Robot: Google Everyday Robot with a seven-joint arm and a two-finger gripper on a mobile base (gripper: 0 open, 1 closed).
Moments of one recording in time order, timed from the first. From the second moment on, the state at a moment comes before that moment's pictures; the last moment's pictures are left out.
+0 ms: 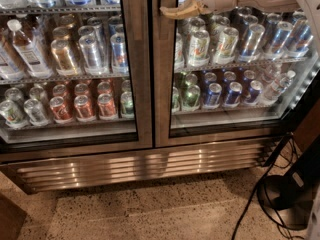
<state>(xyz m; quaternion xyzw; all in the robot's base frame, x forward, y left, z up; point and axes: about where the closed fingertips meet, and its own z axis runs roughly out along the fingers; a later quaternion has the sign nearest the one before) 0.656 -0.029 1.057 -0.70 0.31 0.11 0.63</state>
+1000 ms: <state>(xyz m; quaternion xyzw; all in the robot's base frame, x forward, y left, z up) 0.654 -0.028 1.061 -0.70 0.30 0.12 0.64</state>
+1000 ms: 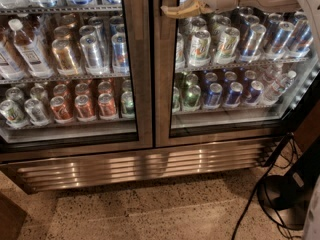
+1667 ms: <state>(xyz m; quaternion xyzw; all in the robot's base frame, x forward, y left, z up) 0.655 -0.029 1.061 -0.70 0.29 0.12 0.64</state>
